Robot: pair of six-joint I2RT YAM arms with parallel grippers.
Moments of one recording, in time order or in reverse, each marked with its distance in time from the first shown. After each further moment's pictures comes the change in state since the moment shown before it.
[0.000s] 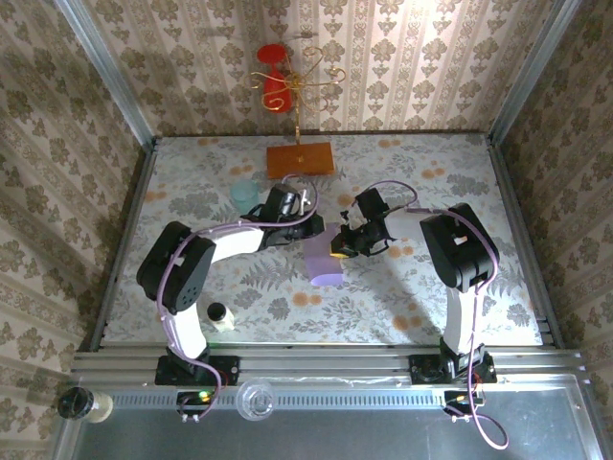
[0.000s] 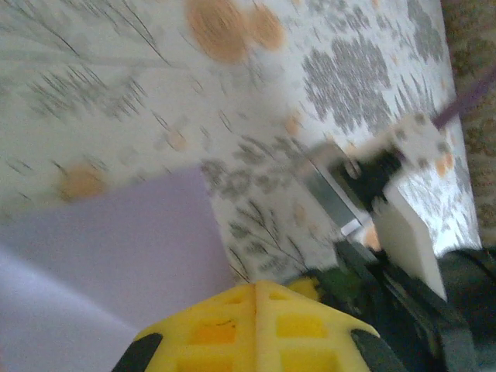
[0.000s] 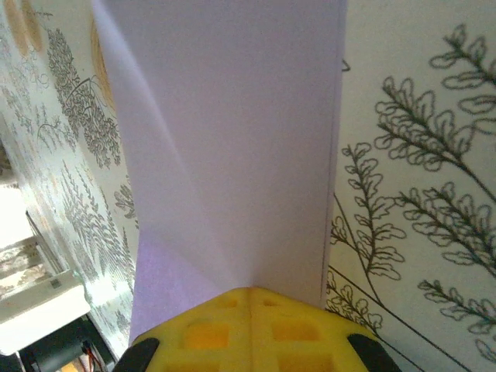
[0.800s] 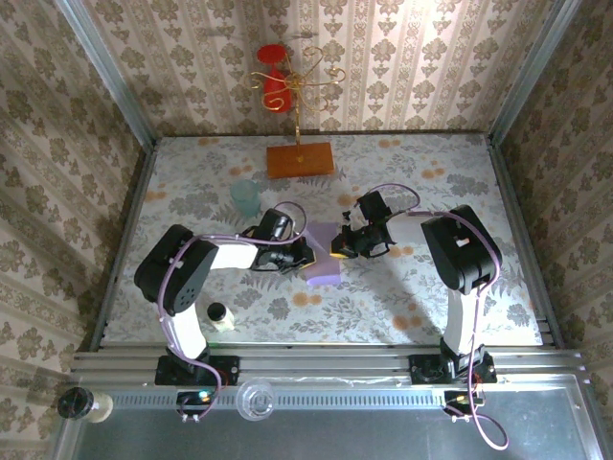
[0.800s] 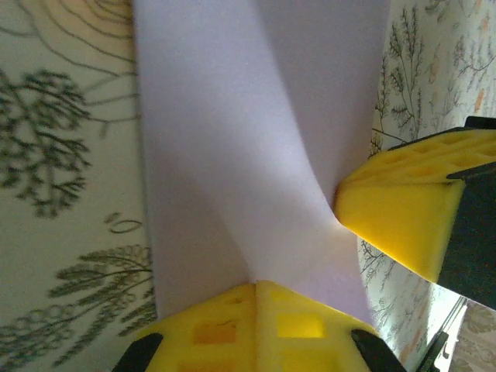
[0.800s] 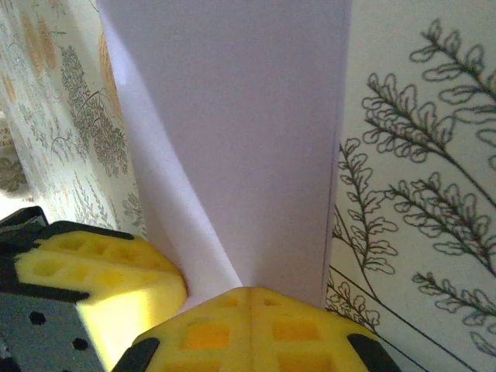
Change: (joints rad) left arm 0.025 -0.011 -0.211 -0.001 0.120 -0.163; right arm 0.000 -0.021 -0.053 0.090 0.003 0.066
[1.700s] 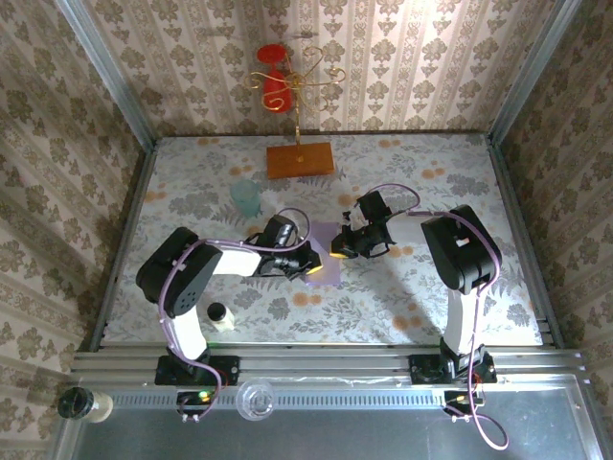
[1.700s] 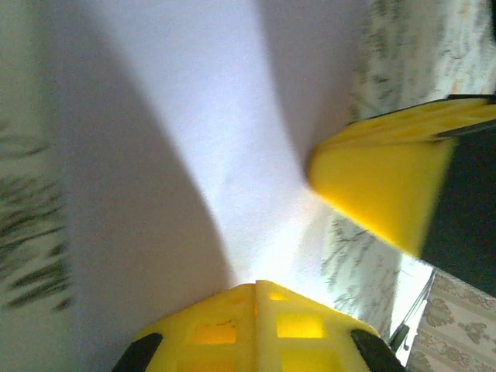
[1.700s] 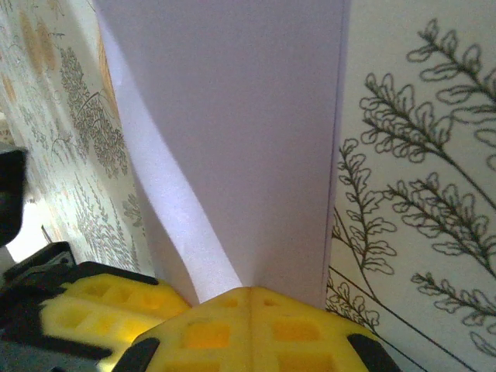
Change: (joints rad) left arm -0.060 -0.006 -0.064 0.127 0.013 -0.158; right arm 0.000 0.003 0.001 -0.002 -0.002 0.002
